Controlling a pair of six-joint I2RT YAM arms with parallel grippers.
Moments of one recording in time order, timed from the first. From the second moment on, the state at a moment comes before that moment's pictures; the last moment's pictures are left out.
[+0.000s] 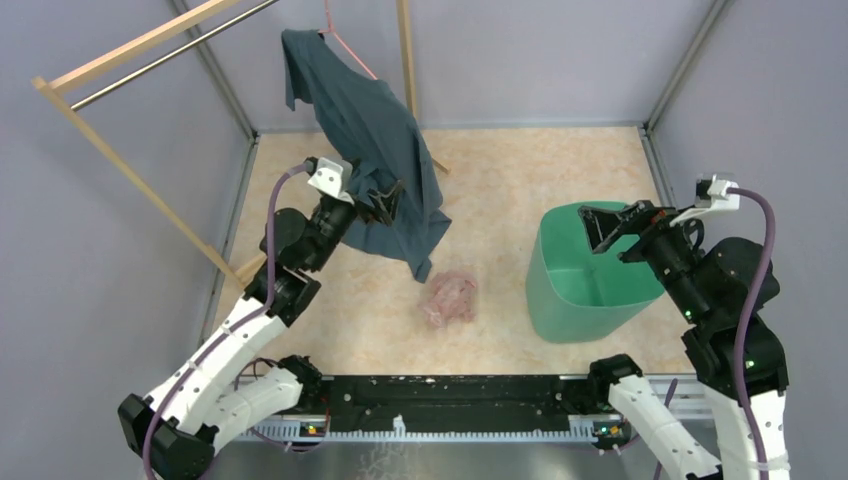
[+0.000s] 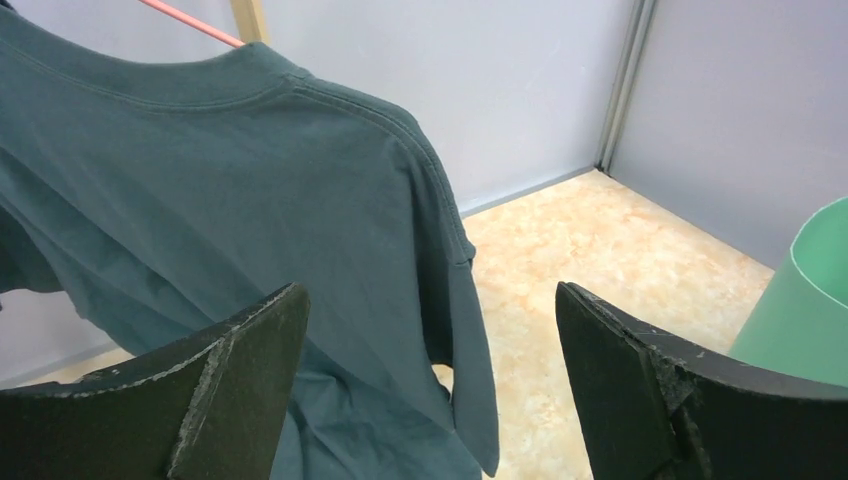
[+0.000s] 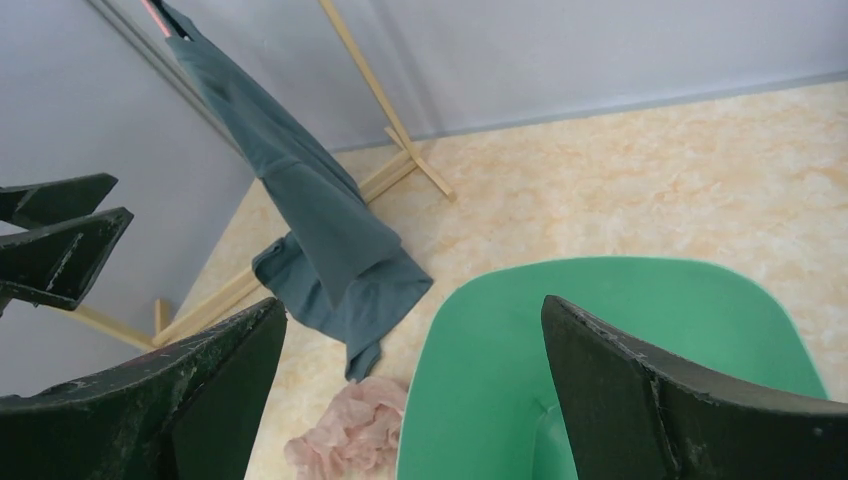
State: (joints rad) left arm -0.57 0.87 0.85 0.27 -0.02 0.01; right arm 0.25 0.56 1.19 -0.66 -0.04 0.40
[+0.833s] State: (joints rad) left arm -0.61 1.08 0.99 0.09 -0.15 -0.05; right arm 0.45 0.78 1.12 -0.57 -0.48 0.40
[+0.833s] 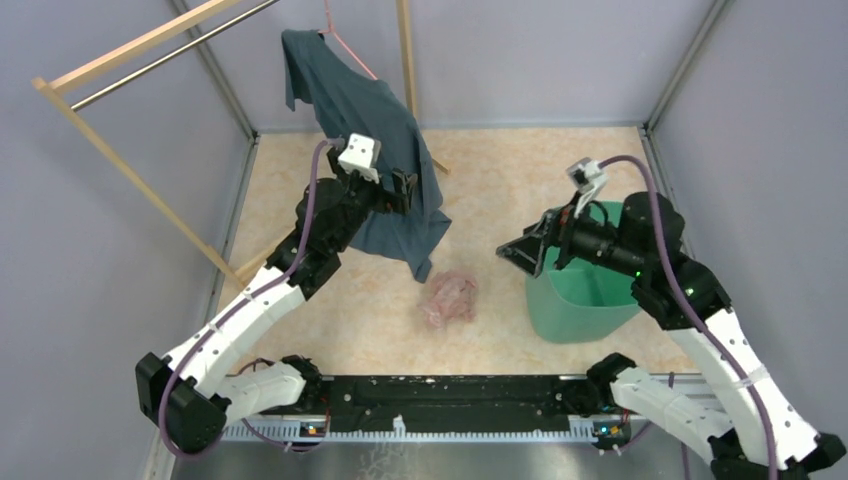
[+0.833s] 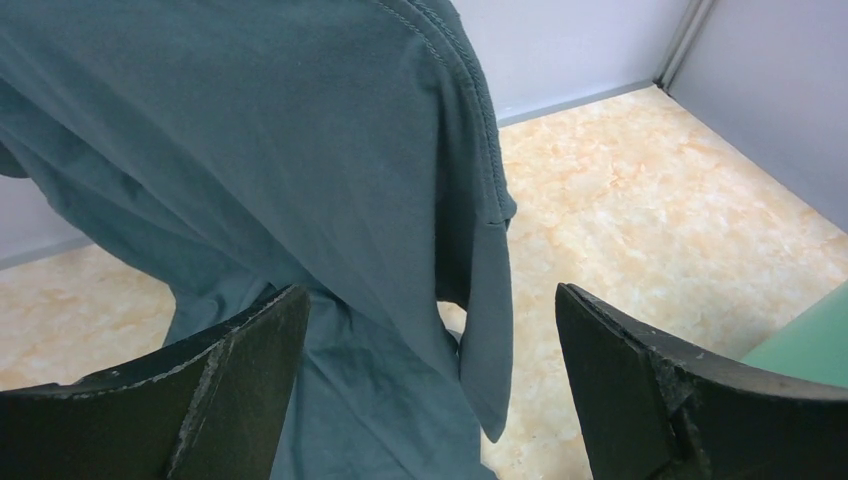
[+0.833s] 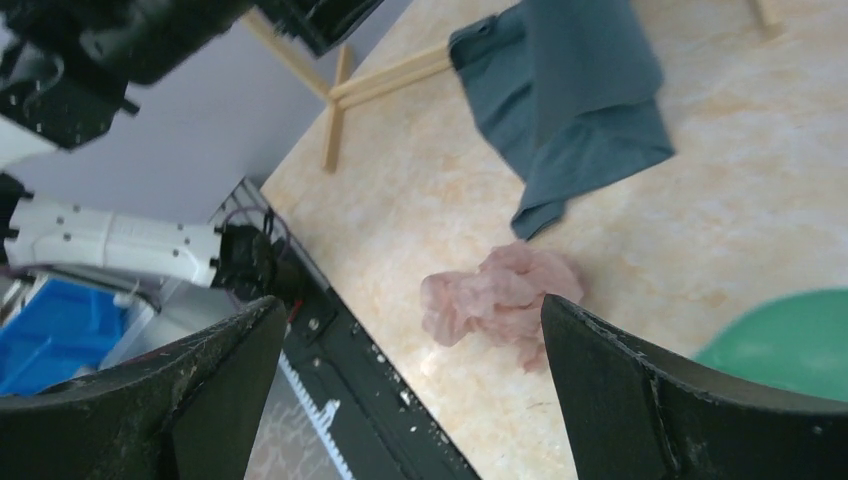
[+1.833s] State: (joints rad) left arm -0.61 1.08 1.00 0.07 -0.23 -0.05; right arm 1.04 1.33 0.94 -0.85 0.53 0.45
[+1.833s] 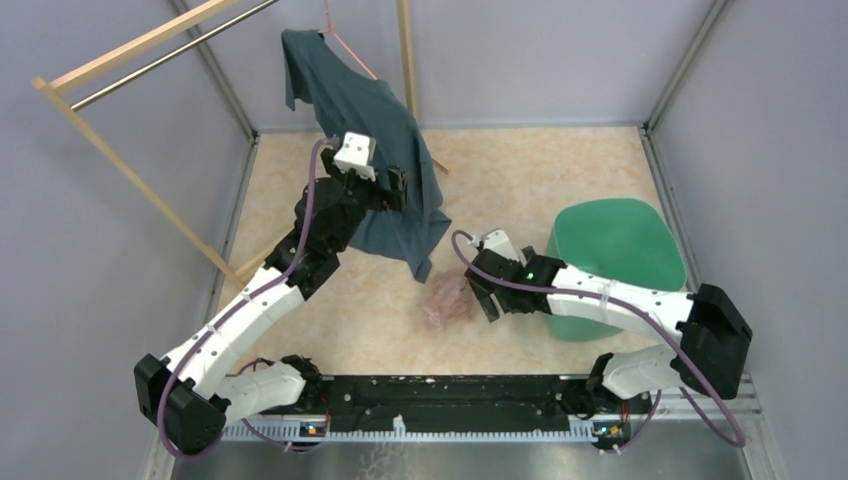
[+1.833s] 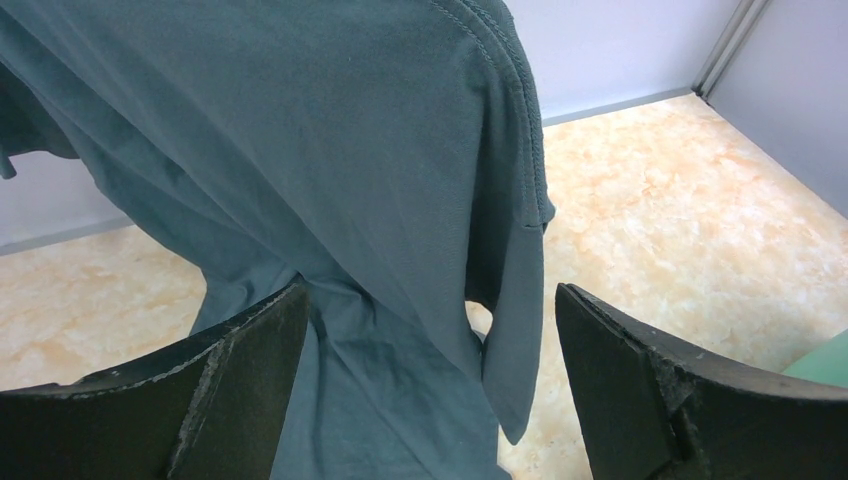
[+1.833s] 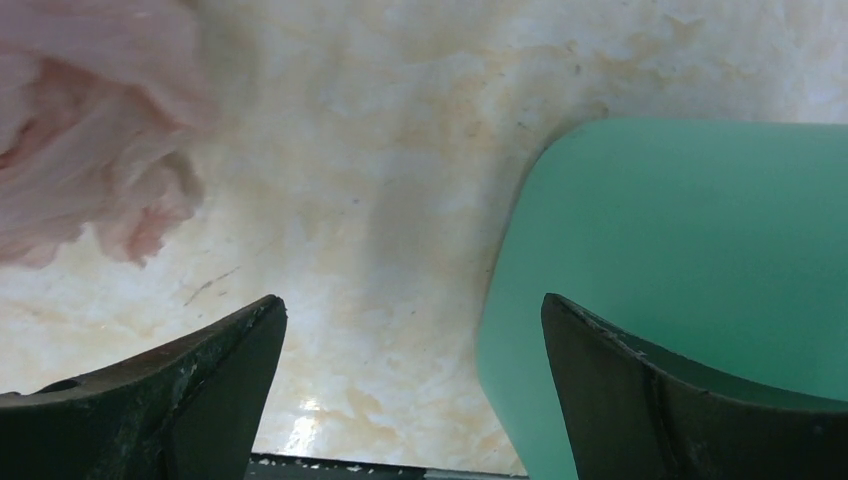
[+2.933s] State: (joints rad) left arm -0.68 1.27 1.07 -0.11 0.20 -0.25; right arm 0.90 0.98 0.81 -0.63 0.27 0.55
